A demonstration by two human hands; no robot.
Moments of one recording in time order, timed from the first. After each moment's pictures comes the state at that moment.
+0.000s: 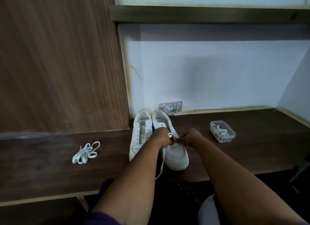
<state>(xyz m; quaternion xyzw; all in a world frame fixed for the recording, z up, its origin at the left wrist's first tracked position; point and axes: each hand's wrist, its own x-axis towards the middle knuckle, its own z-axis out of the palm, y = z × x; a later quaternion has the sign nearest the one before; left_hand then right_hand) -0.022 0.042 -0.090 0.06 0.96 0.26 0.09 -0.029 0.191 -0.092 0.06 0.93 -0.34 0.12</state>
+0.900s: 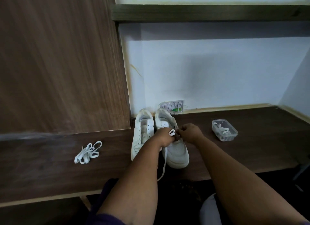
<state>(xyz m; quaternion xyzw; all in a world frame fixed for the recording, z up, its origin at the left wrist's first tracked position) -0.018 0.039 -0.099 0.05 0.90 0.42 0.10 -0.035 0.181 -0.093 0.01 0.95 -0.33 0.01</state>
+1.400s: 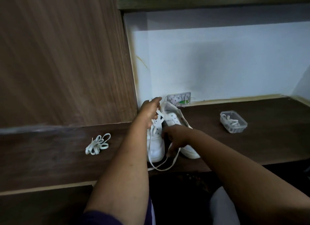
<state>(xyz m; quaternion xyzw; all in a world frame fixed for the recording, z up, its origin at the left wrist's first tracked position) -0.024 -0.020 -0.035 -0.12 0.70 0.70 -0.01 0.013 0.122 -0.055 -0.28 0.94 -0.08 0.17</state>
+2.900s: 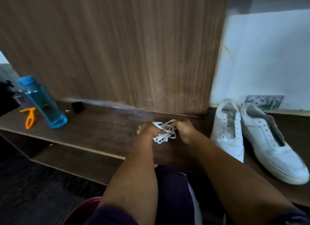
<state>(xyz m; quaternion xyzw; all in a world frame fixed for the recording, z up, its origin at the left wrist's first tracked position) 0.051 -0.270 -0.123 -0.36 0.88 0.29 0.10 -0.021 -0.136 -0.148 -0.01 0.76 -0.61 0.23</state>
